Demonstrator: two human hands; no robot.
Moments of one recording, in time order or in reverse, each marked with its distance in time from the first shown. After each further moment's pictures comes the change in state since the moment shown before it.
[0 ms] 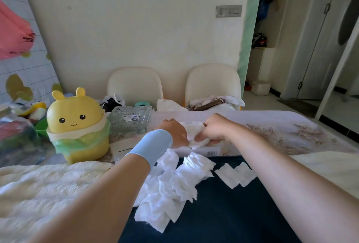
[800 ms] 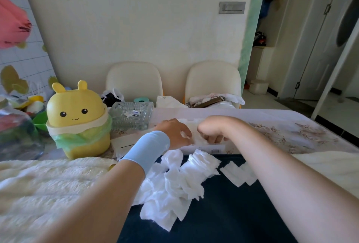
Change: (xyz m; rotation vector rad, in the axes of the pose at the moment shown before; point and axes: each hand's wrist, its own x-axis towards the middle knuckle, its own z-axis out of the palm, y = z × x) left_hand 0.002 -0.030 0.021 -0.232 0.119 0.097; right_hand -0.012 -0.033 0.008 -0.287 -0.191 0.154
